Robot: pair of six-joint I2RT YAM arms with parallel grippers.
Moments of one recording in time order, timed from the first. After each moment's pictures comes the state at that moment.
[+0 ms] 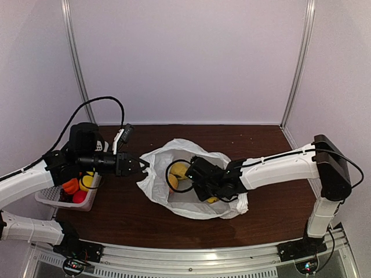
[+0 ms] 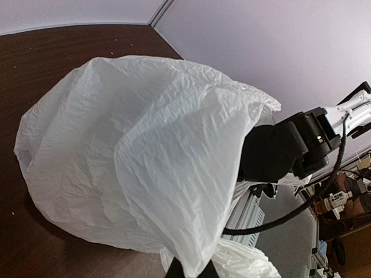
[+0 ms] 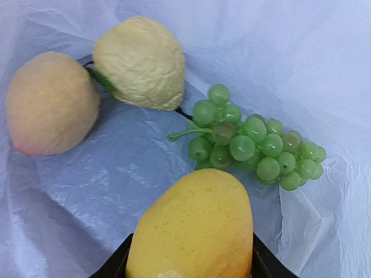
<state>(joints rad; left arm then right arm) -0.68 1.01 0.77 -0.18 0.55 -0.48 1.10 1.83 1.20 -0.42 0.53 0.49</state>
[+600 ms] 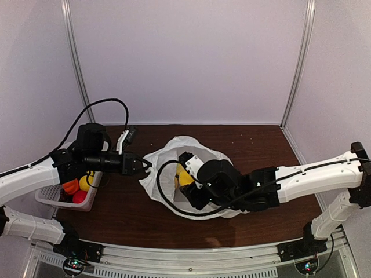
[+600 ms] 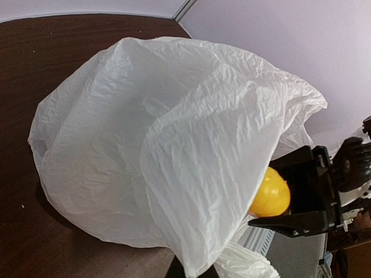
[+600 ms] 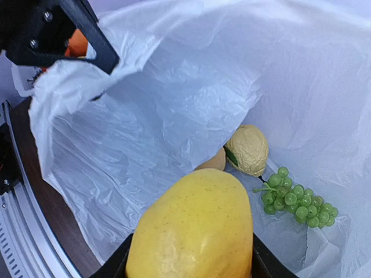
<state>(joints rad) -0.68 1.08 0.78 -0.17 0.49 -0.50 1.31 1.54 1.09 -0.18 0.50 0.30</state>
